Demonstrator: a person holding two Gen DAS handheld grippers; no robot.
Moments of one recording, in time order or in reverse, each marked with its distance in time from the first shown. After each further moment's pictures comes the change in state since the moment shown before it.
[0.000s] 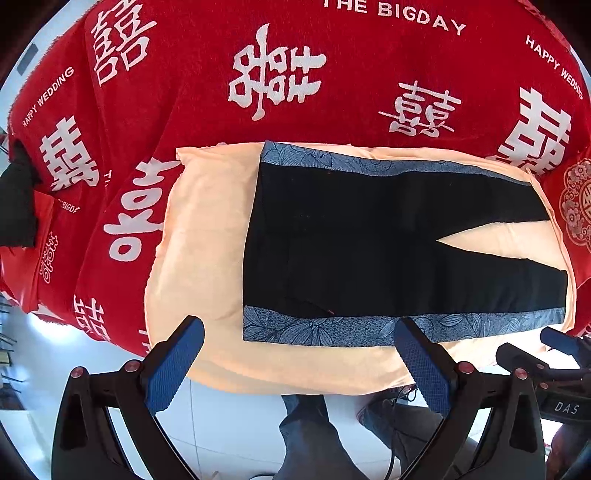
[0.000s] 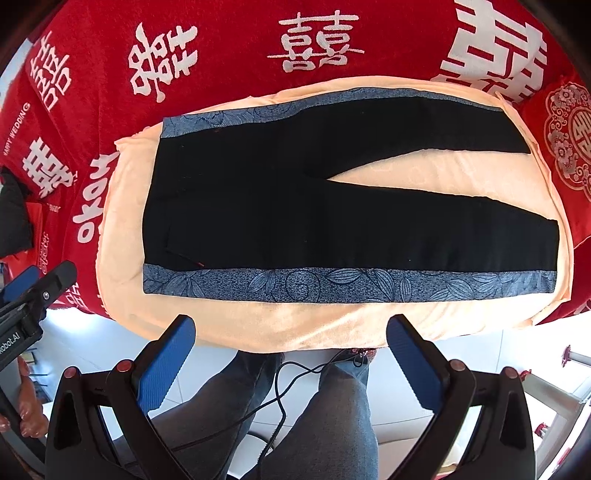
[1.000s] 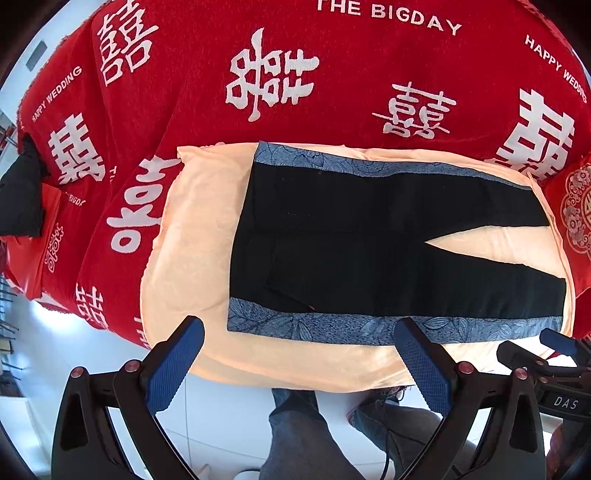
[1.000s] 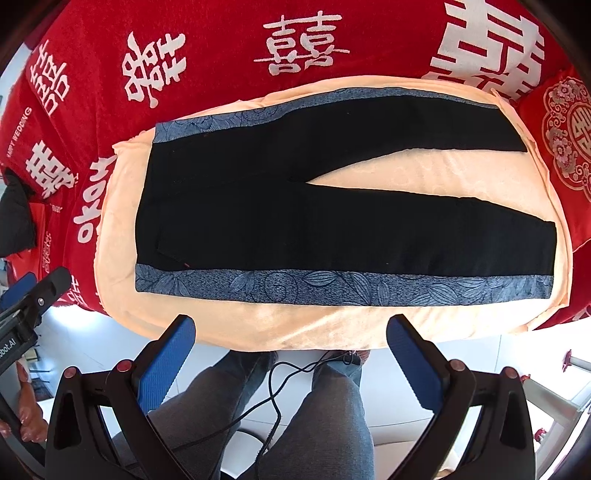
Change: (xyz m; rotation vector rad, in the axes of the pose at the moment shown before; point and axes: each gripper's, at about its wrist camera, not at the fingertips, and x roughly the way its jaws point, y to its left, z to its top) left arm -0.014 -0.036 -0.007 -0.039 0.004 0.026; right arm -0.007 -0.038 0.004 -0.009 0.000 0.019
